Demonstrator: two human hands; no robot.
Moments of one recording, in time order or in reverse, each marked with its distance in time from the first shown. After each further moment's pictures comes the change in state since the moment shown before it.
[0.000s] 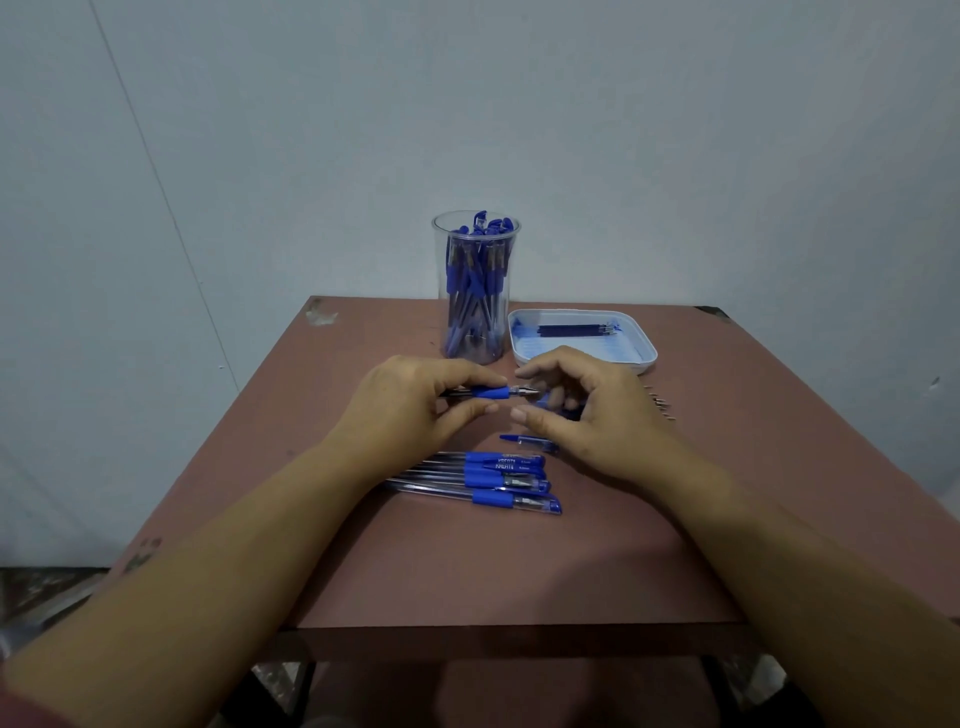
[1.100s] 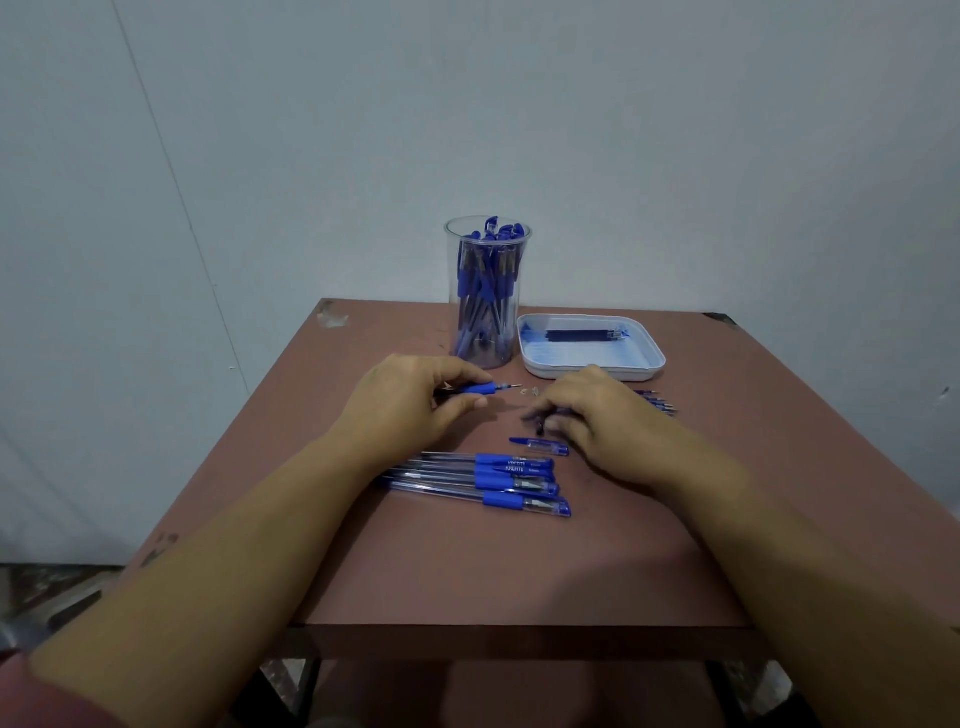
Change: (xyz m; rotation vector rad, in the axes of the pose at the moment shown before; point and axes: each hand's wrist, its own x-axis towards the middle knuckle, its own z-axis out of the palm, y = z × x) left_hand 0.000 -0.013 -0.003 0.084 -0.039 -0.195; right_hand 0.011 0.012 -0.008 -0.404 -0.306 -0.025
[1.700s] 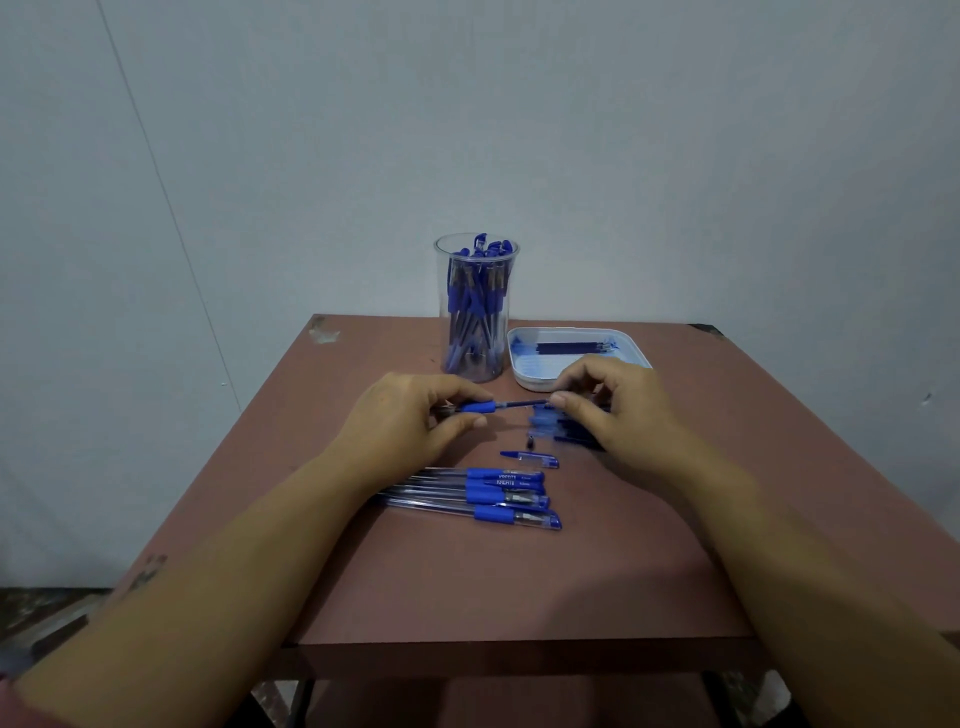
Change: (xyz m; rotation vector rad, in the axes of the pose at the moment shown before) left_hand -0.002 0.005 0.003 -0.073 -0.019 0.017; right_hand -0.008 0.002 -0.011 0.268 0.350 0.113
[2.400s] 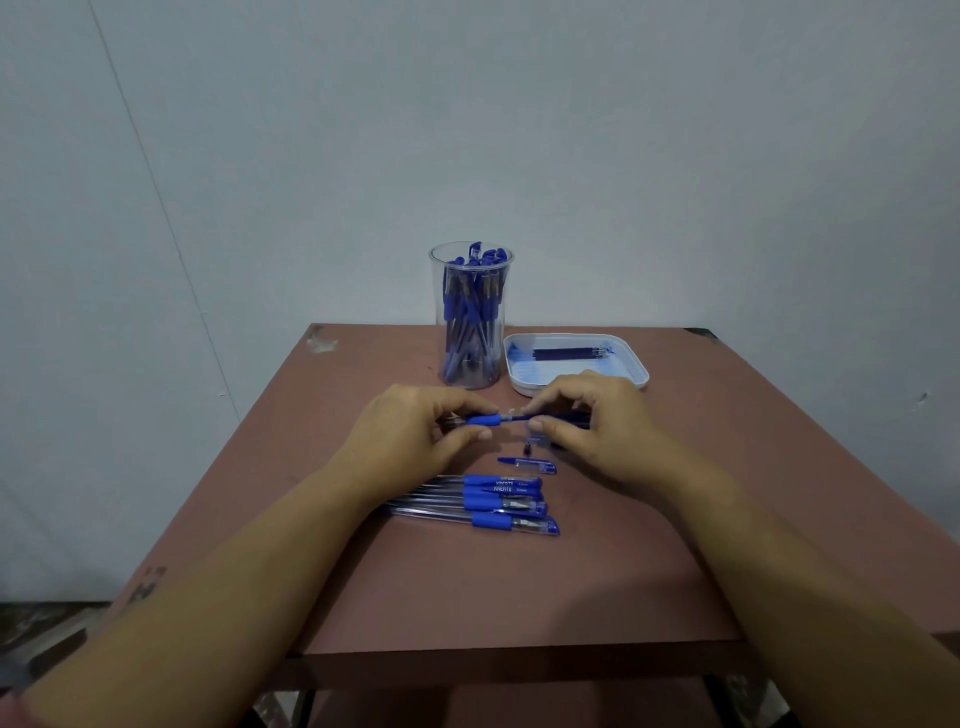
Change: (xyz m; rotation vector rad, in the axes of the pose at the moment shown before) left_hand 0.000 0.004 0.003 0.012 -0.019 0.029; right_hand 0.003 0.003 0.007 -0.050 -0.100 -0.067
